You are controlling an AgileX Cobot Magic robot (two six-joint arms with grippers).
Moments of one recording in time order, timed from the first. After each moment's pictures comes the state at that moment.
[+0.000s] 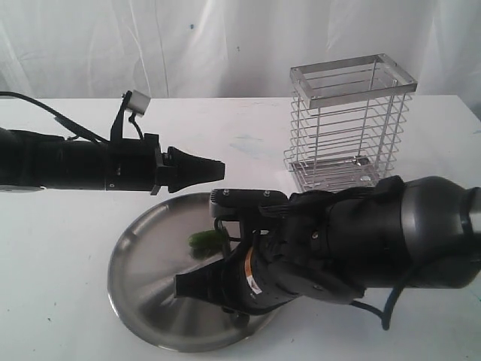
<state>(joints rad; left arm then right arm) -0.16 1.91 -0.99 -1.79 1.13 1.85 0.94 1.71 -0.87 -0.36 0.34 1.07</state>
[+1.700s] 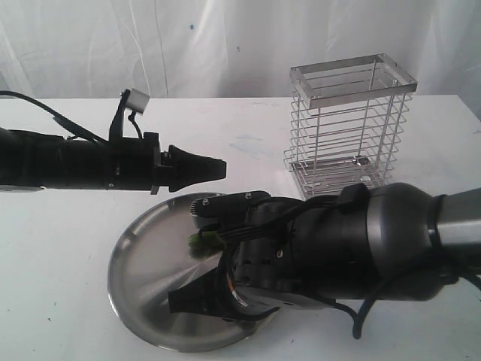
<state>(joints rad) -0.16 1.91 -0.99 -1.79 1.18 1.87 1.02 1.74 -0.94 -0.52 0.54 1.18</state>
